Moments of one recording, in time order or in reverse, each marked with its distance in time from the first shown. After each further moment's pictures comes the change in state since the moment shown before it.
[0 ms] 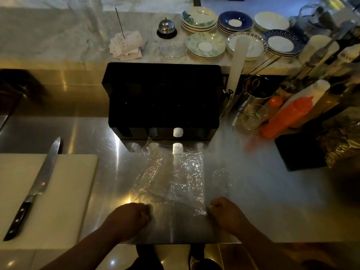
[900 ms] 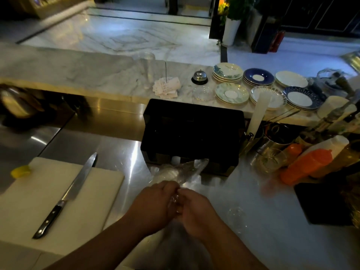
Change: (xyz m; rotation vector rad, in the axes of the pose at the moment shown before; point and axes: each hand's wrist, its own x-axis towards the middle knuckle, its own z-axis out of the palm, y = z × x) left_hand -0.023 0.067 -0.113 -0.002 0.568 0.191; right_hand -0.056 -0.190 0.040 0.954 -0.454 -0.111
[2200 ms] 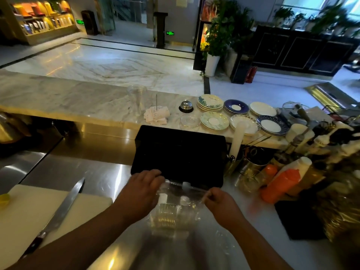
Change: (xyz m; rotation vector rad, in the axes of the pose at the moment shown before) left_hand 0.048 -0.043 -0.037 0.315 0.280 0.240; right_hand -0.023 -0.085 -0.087 -1.161 0.382 -0.614
